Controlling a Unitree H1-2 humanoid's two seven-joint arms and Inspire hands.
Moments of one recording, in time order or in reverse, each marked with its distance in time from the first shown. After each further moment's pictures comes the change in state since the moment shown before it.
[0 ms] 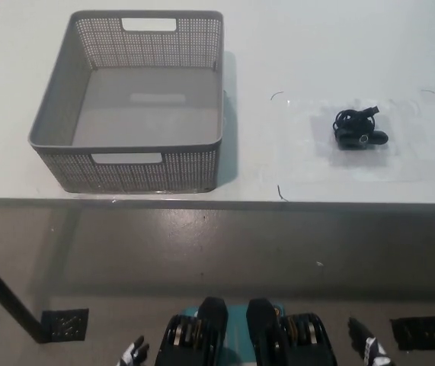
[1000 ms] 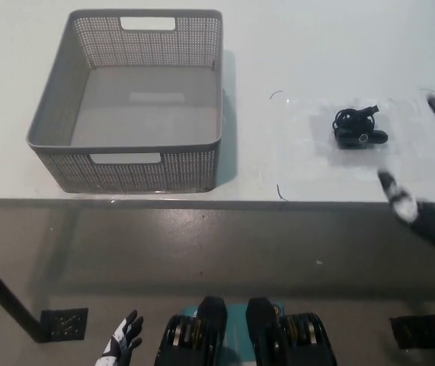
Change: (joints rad) left_arm 0.002 0.017 -0.009 -0.082 -0.027 -0.022 -0.001; right_arm -0.543 -0.132 -0.165 -0.387 -0.292 0.285 0.022
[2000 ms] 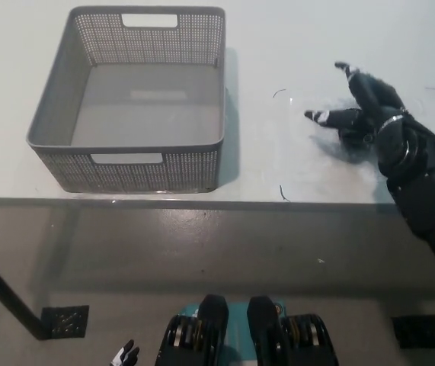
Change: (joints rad) left_arm 0.015 0.008 -0.001 0.128 0.002 0.000 0.027; right_arm -0.680 -0.017 0.337 1.187 -0.241 0.273 -0.002
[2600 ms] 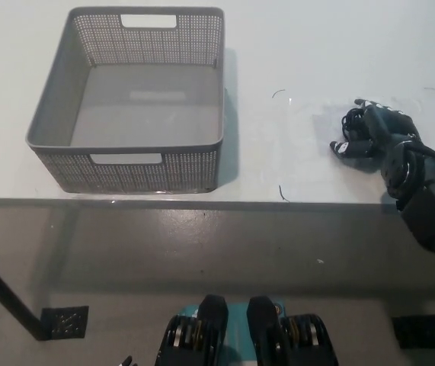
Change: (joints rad) left_arm 0.041 0.009 -0.015 0.001 -0.001 0.000 0.013; right_arm -0.029 -0.013 0.113 0.227 -0.020 -0.006 -0.063
